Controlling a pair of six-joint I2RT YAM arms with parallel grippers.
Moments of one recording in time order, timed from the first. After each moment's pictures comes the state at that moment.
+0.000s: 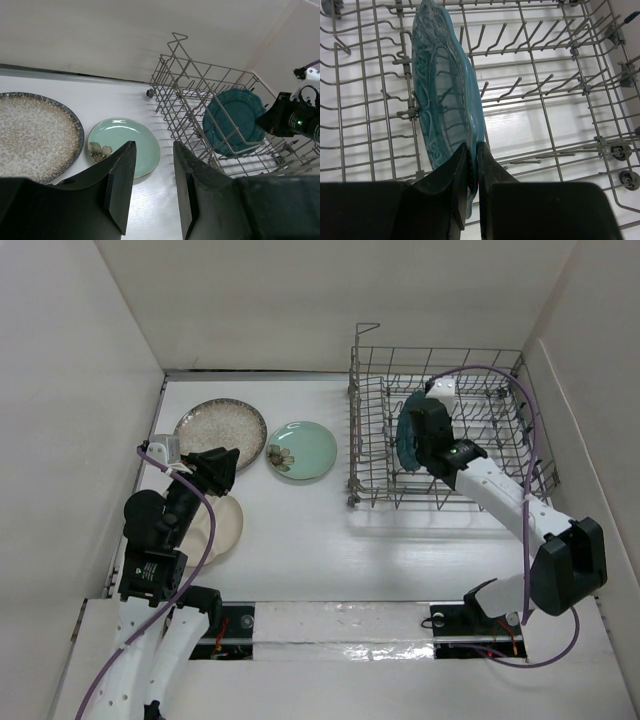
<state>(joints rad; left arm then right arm) -0.19 0.49 0.73 -0.14 0.16 -0.41 0.47 1.40 1.15 -0.31 0.69 0.25</state>
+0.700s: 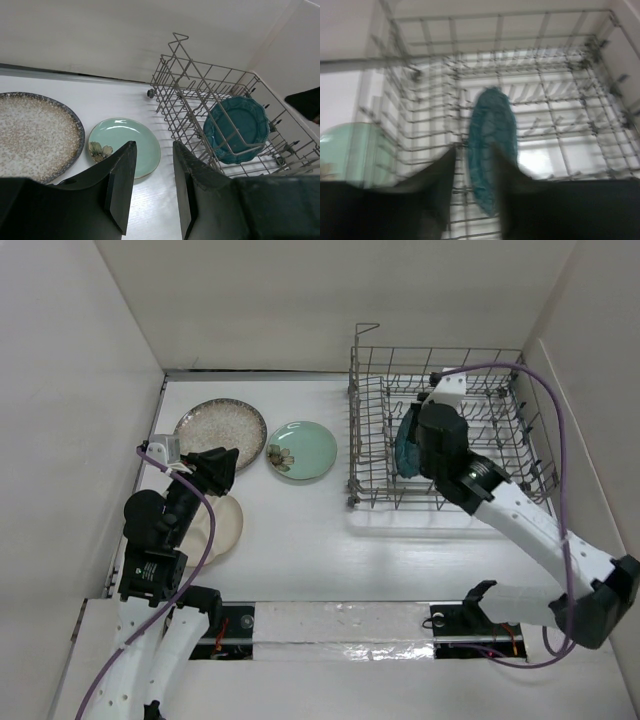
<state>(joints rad) -0.19 0.49 0.73 -0.14 0.16 -0.41 0.67 1.23 1.19 -0.22 0.82 0.20</state>
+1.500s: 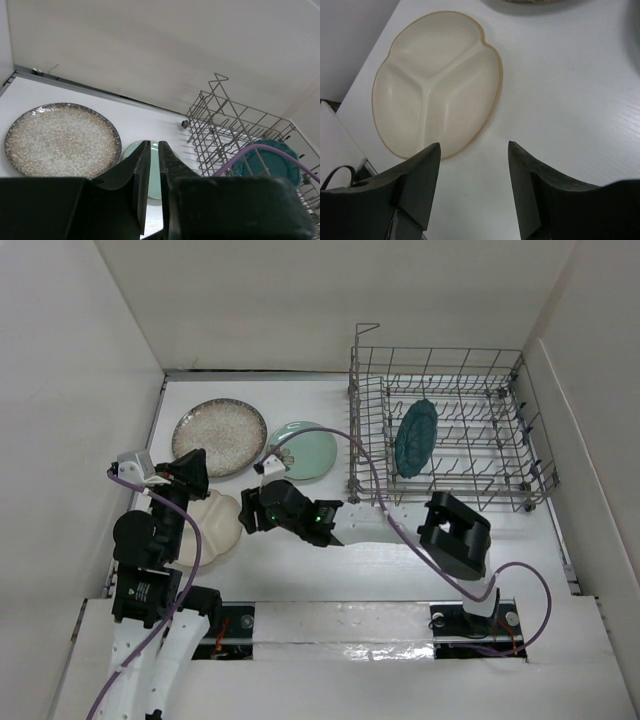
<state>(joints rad) -0.19 0.38 0.73 -0.18 -0.11 -0.41 1.19 1.95 1.37 0.12 0.28 0.59</state>
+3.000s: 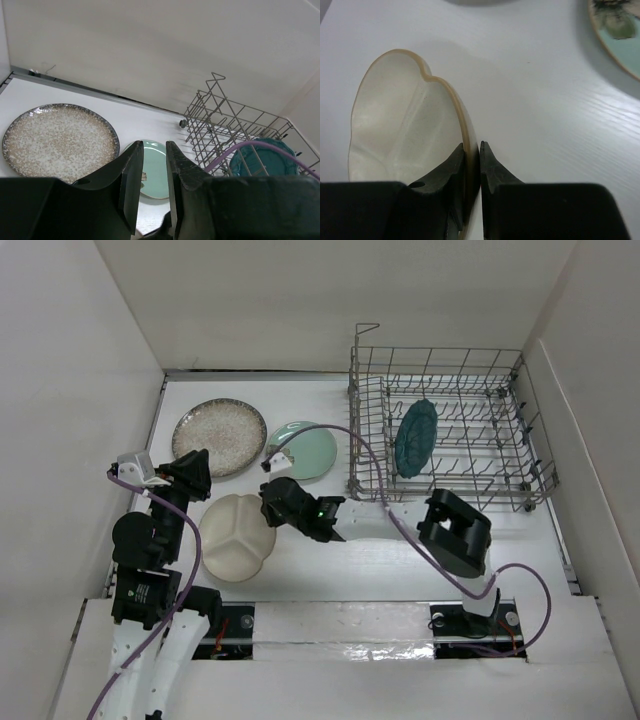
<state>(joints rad) -0.19 0.38 0.73 -0.19 -0.10 -0.41 1.16 2.01 1.41 0.06 0.35 0.58</state>
